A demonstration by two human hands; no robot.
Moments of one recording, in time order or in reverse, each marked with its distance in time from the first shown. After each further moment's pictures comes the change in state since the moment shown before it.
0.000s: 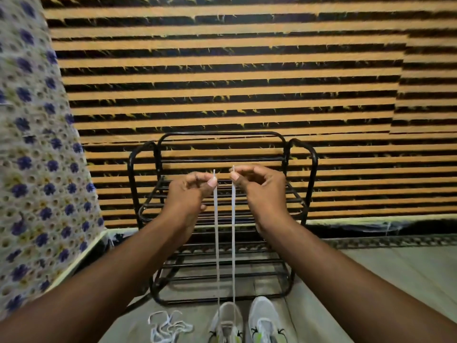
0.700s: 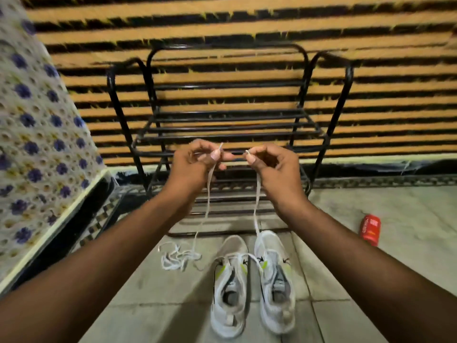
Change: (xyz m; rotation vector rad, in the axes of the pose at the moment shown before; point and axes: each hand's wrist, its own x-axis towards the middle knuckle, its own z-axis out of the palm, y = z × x) left_hand 0.001 -0.104 -0.013 0.106 -0.094 0.027; right_hand -0.036 0.116 -0.015 -0.075 -0.083 0.032
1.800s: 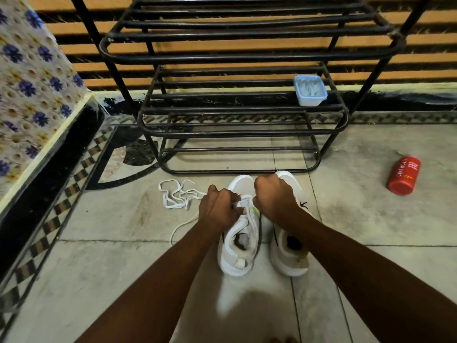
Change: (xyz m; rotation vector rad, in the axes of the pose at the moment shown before) left_hand -0.066 -0.287 0.021 1.050 -0.244 -0.366; right_hand -0.093 0.193 0.016 -1.188 -0.660 0.285
